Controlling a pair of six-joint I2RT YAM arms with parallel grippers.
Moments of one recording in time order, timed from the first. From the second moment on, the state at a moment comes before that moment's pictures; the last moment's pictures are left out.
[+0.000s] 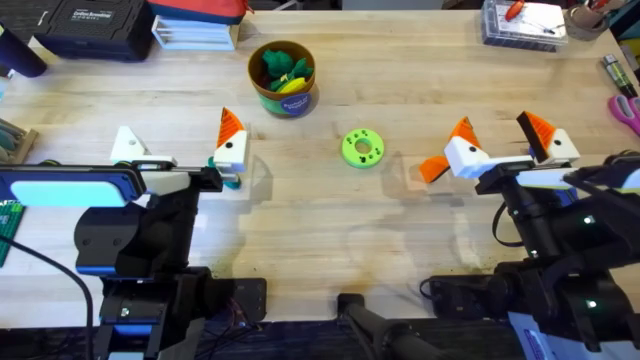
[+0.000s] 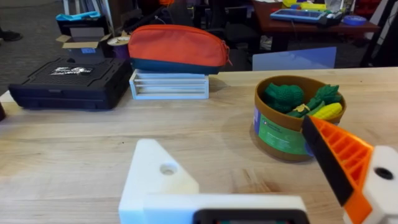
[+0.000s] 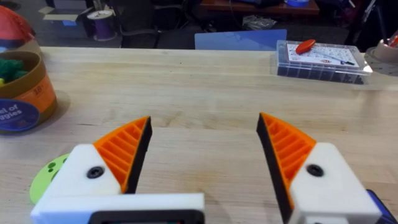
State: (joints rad) left arm -0.01 0.00 0.01 -0.02 0.01 0.01; right arm 0.00 0.00 0.01 -0.10 -0.04 0.01
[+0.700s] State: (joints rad) left arm -0.01 0.03 0.25 -0.34 -0.02 -0.20; right arm 0.00 0.04 0.24 -0.41 -0.04 0.01
